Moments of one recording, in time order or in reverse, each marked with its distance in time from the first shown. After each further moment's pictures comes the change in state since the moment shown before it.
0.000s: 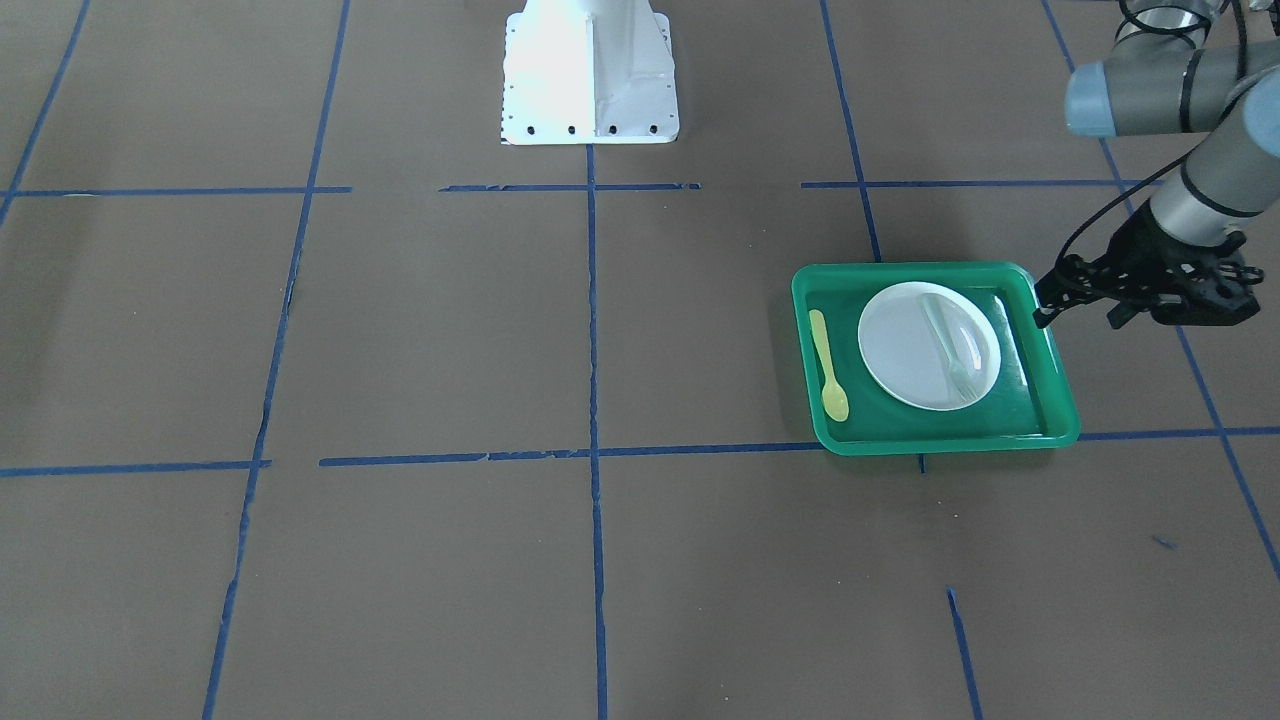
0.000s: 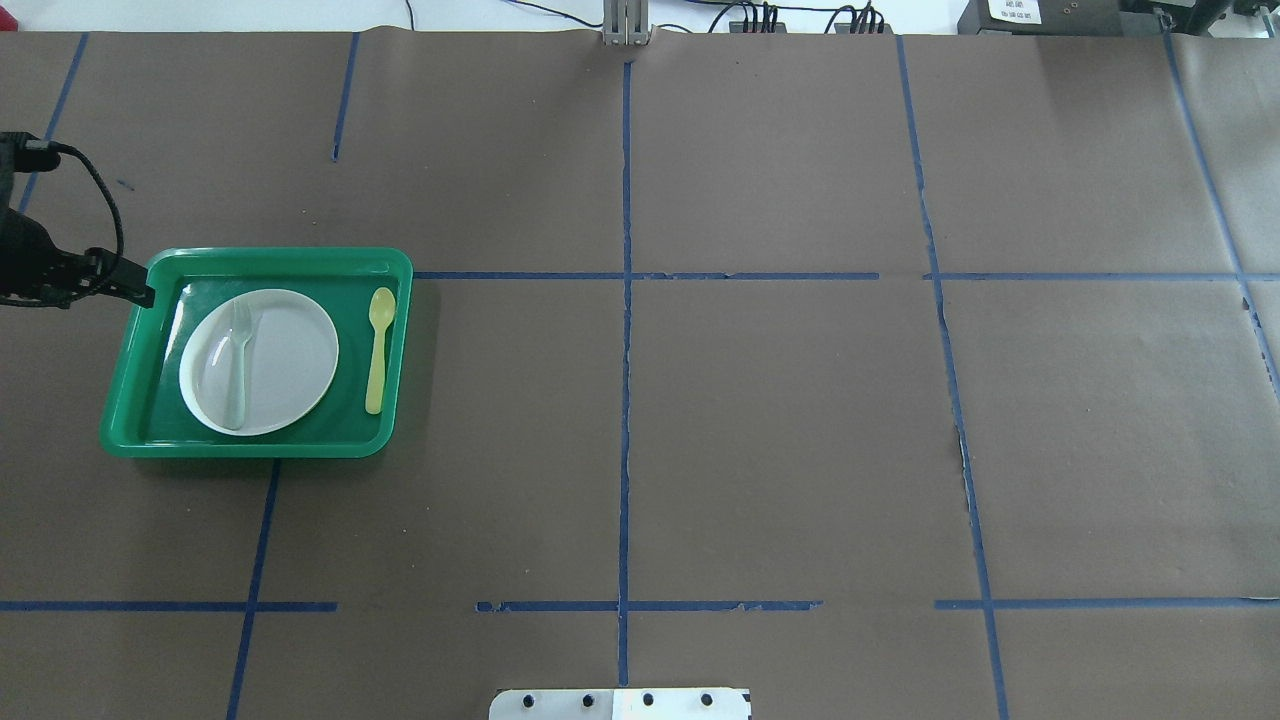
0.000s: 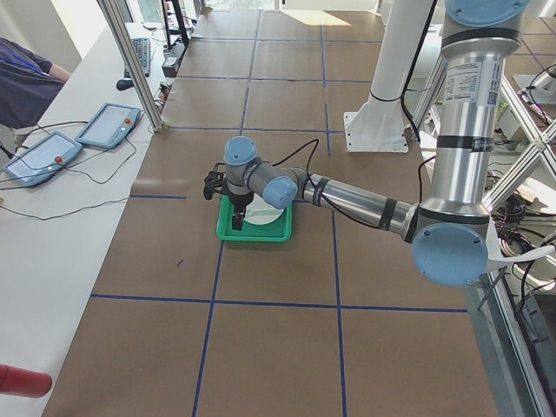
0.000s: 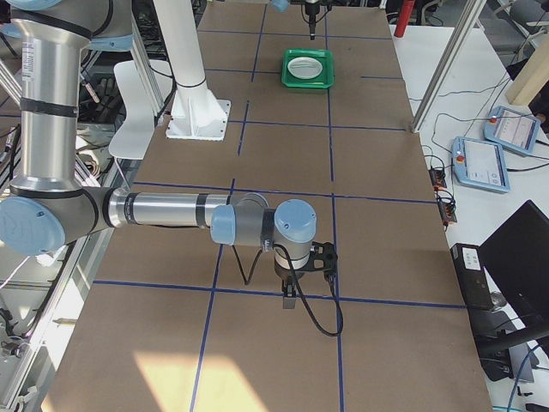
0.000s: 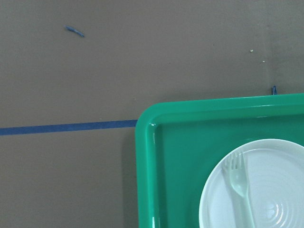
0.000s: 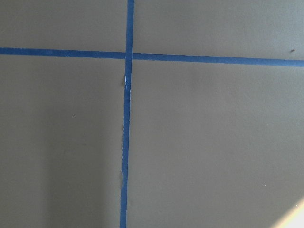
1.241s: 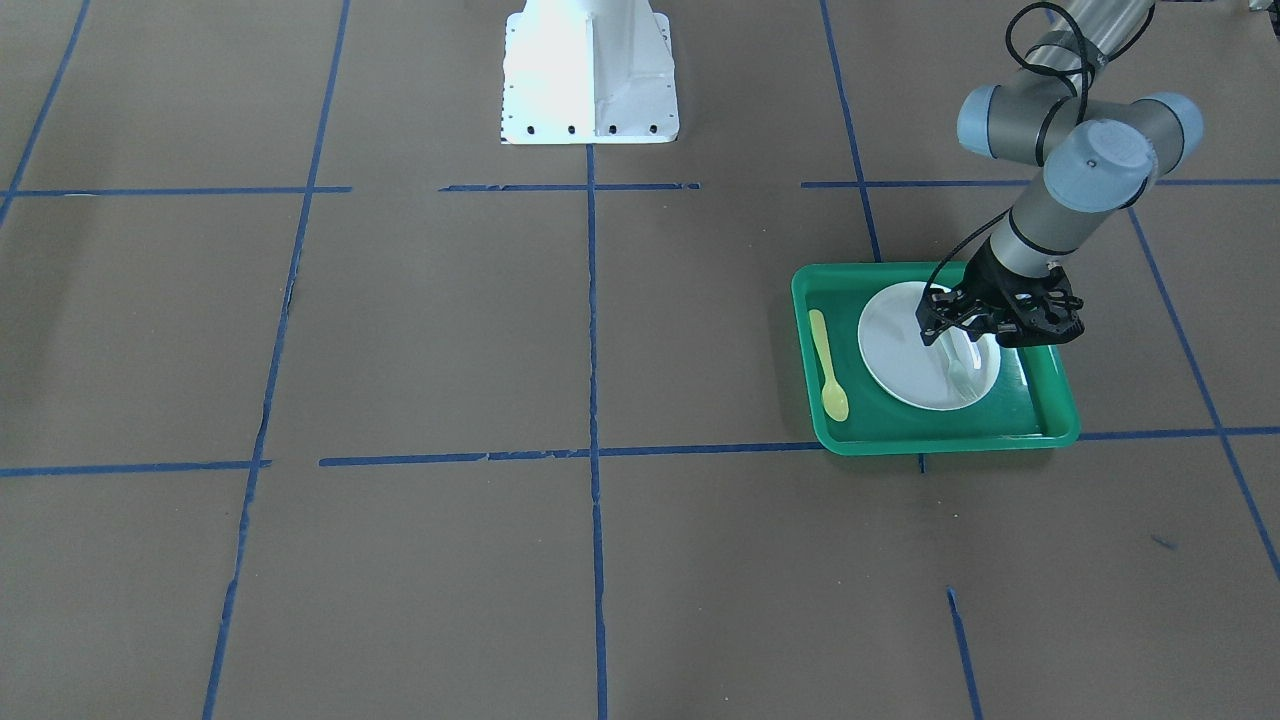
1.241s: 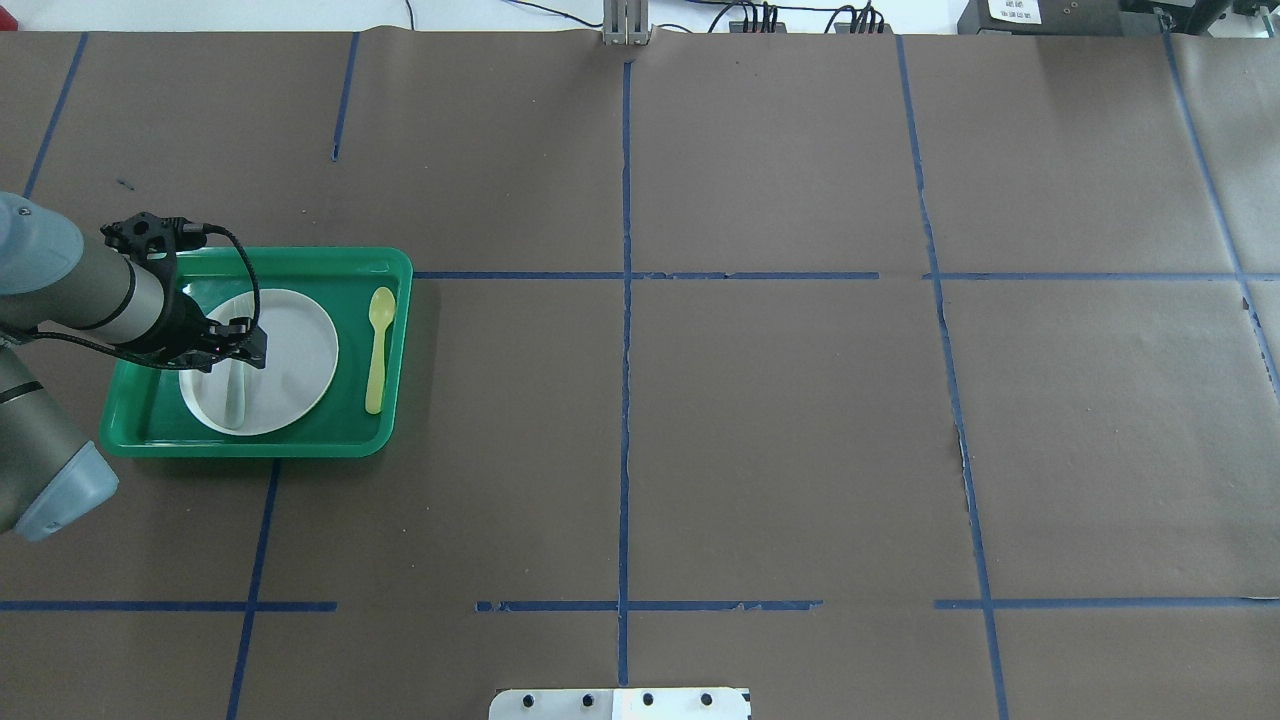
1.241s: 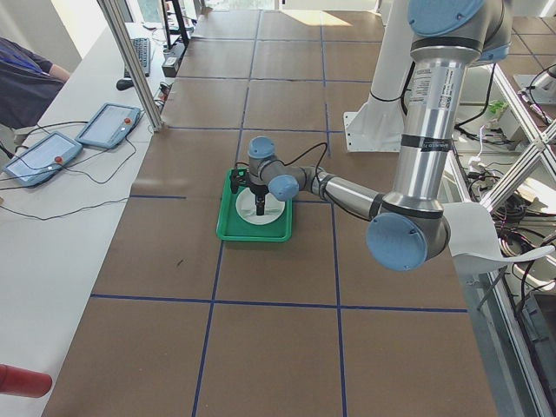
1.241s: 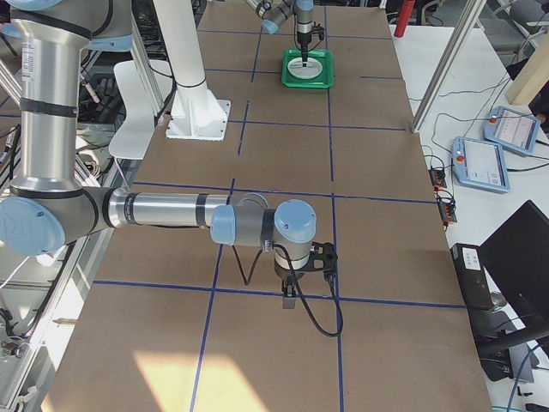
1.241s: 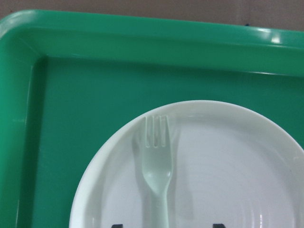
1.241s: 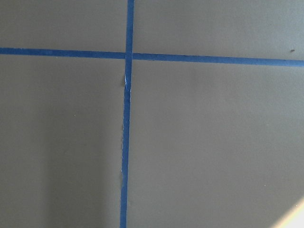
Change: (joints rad) left arm 0.204 -0.071 0.088 -0.060 0.099 -0.216; right arm 0.000 0.000 0.000 0.000 0.000 0.000
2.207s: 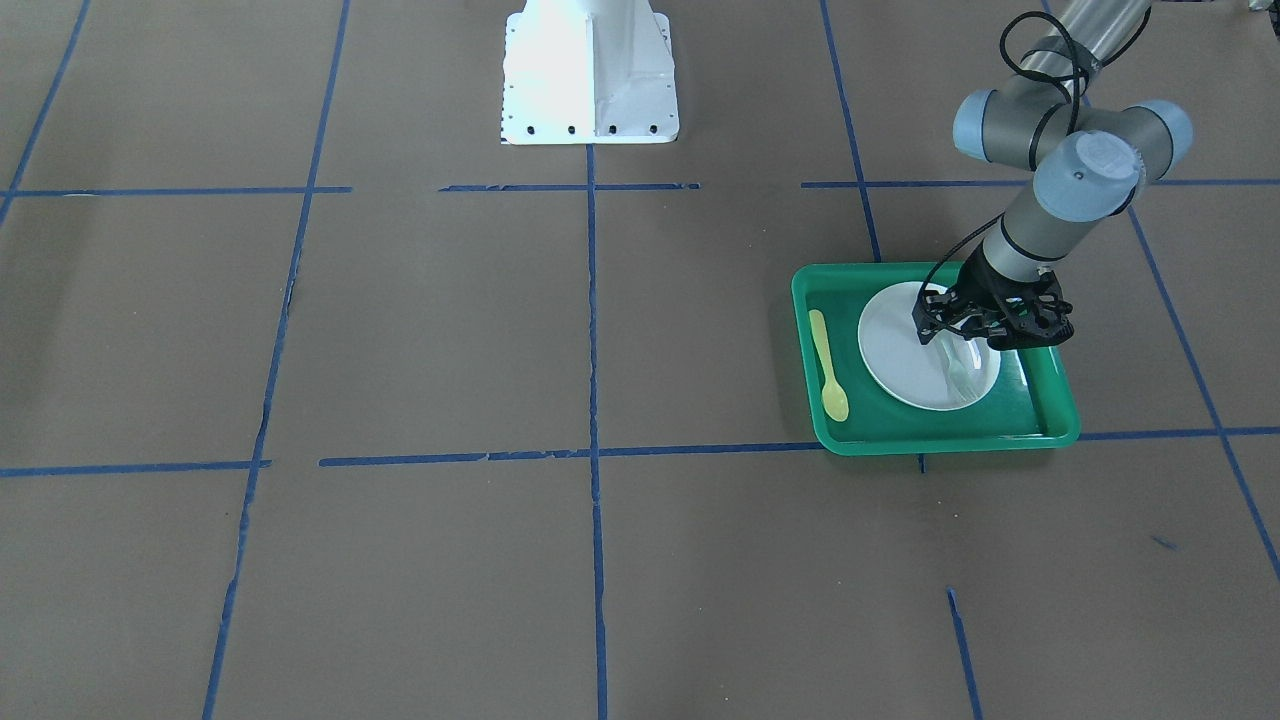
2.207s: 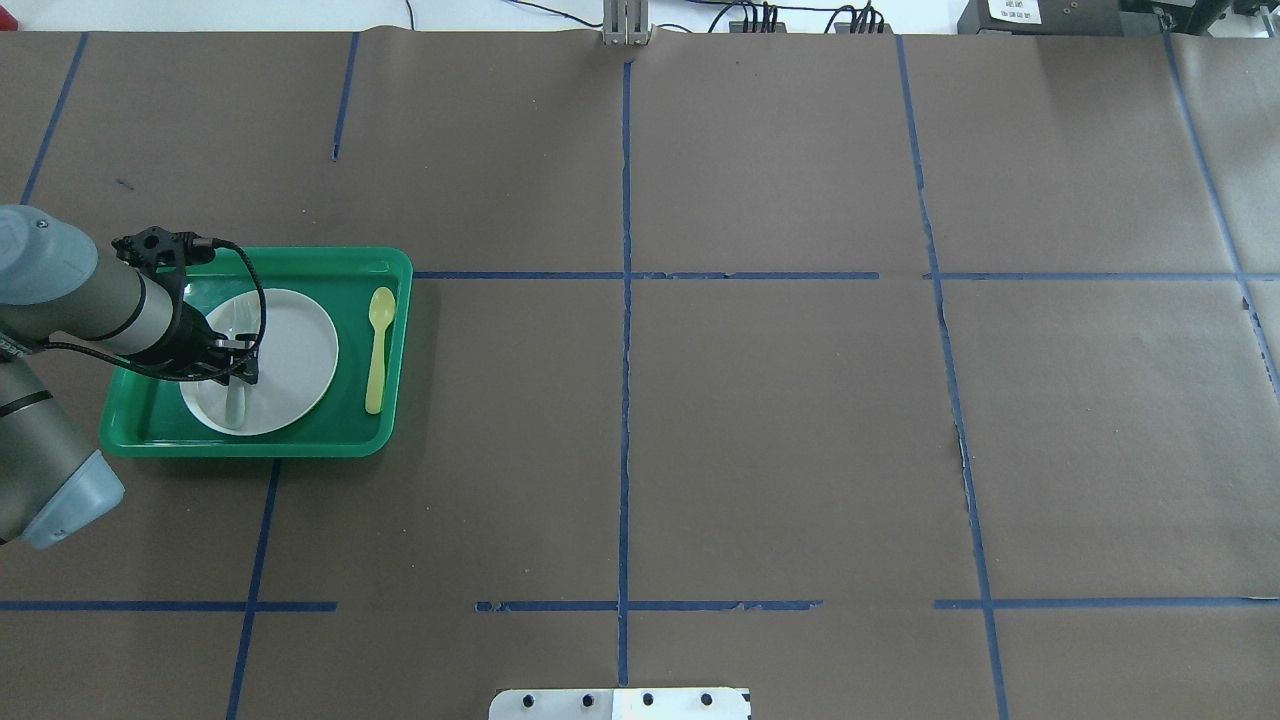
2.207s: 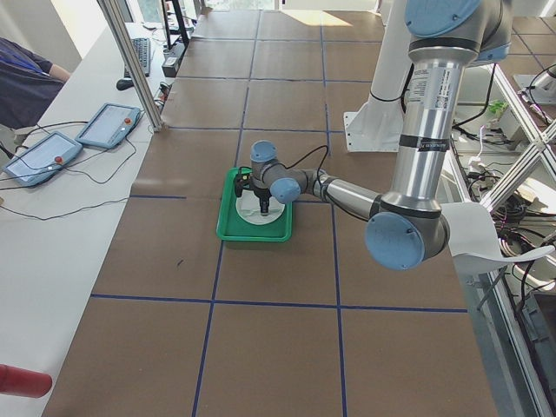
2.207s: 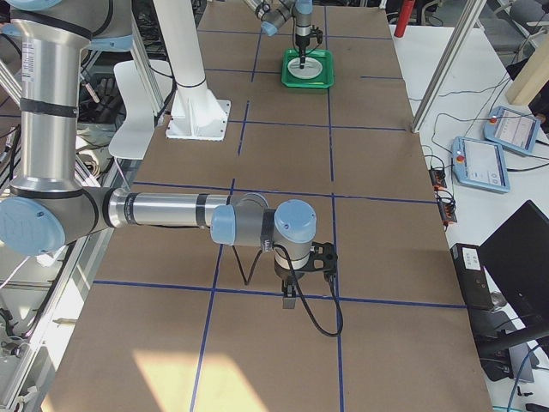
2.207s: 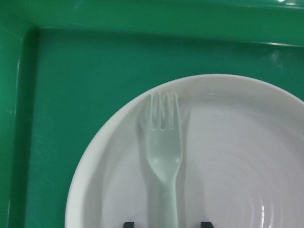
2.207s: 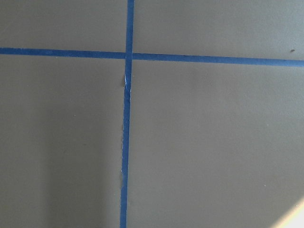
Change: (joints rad) left arm 0.015 0.000 0.012 0.001 -0.017 -0.001; right arm 0.000 0.000 0.000 0.000 0.000 0.000
